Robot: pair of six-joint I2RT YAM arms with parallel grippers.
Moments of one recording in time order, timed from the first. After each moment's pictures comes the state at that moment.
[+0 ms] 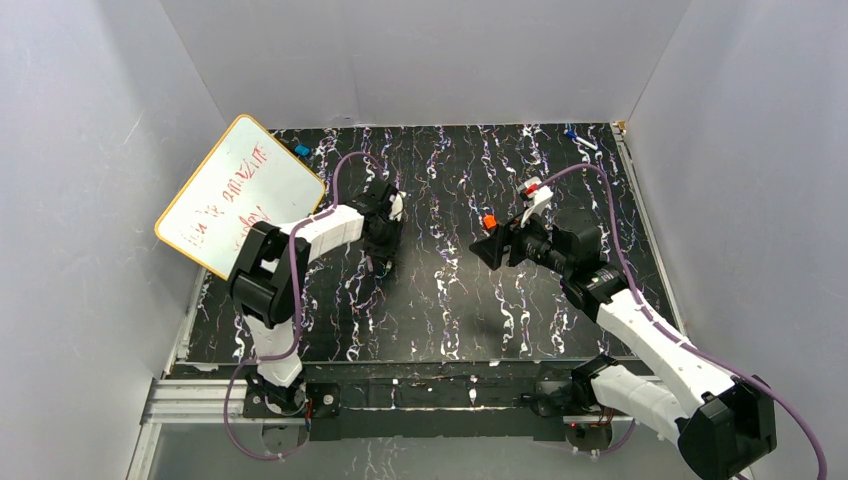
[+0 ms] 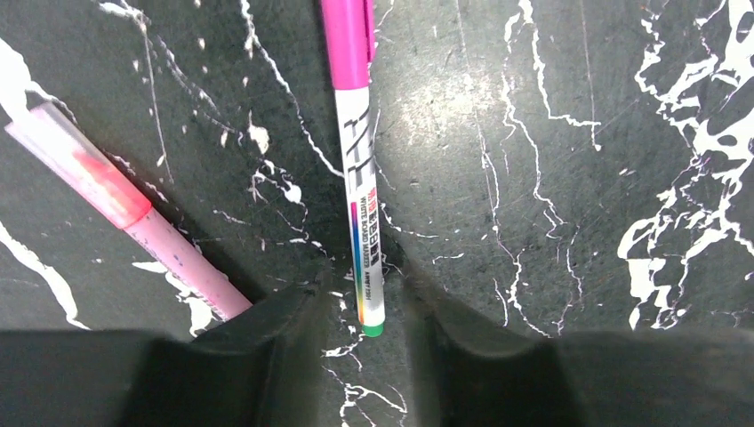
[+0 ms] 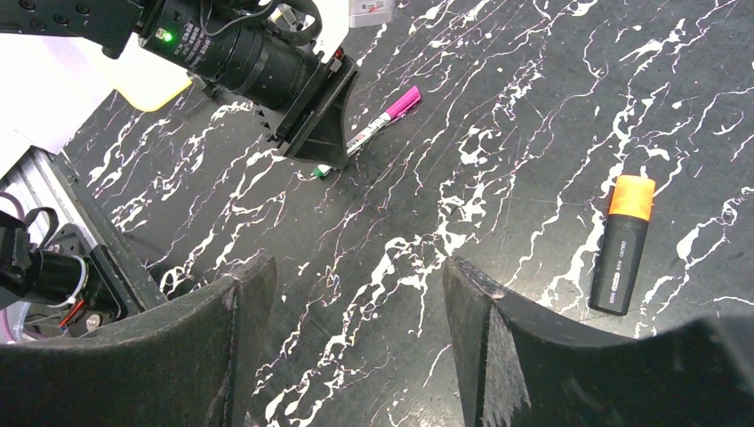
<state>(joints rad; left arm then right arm) -0.49 1.85 1.20 -0.53 0.05 -0.20 0.51 0.94 0.67 -0.01 -0.36 0.26</state>
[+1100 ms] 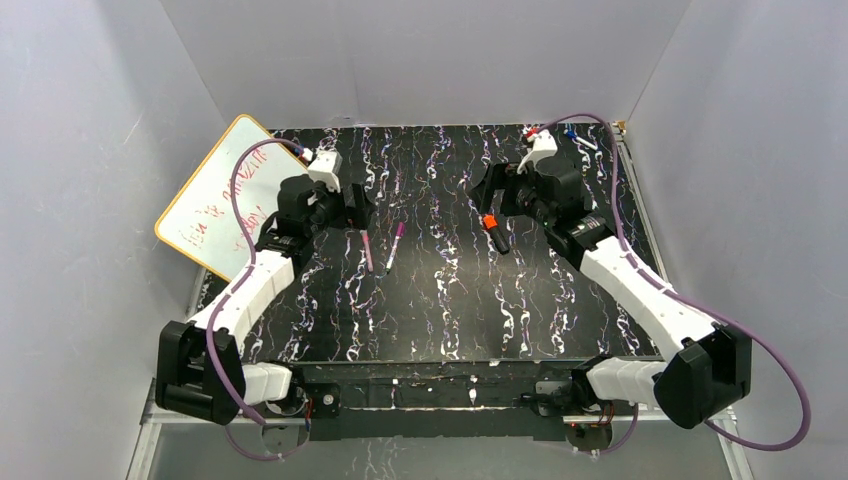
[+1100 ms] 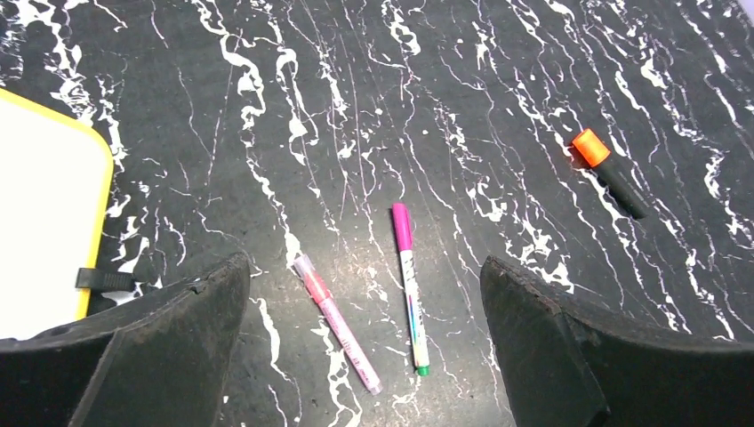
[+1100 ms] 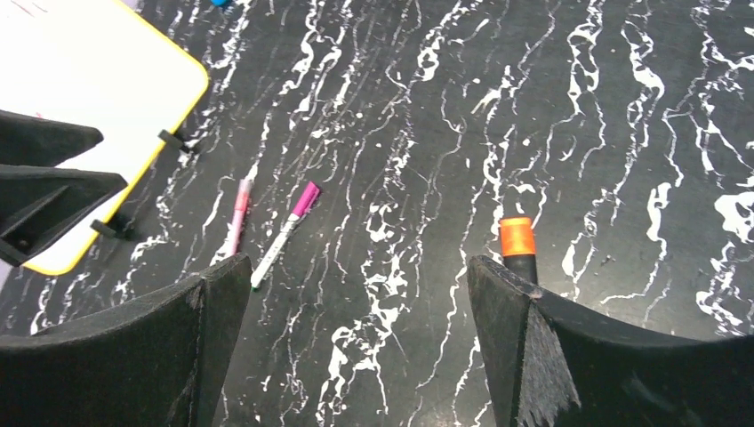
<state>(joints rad) -0.27 1.24 0.84 0.02 0.18 -0.12 0.50 1.22 1.04 -0.16 -0.05 0.37</state>
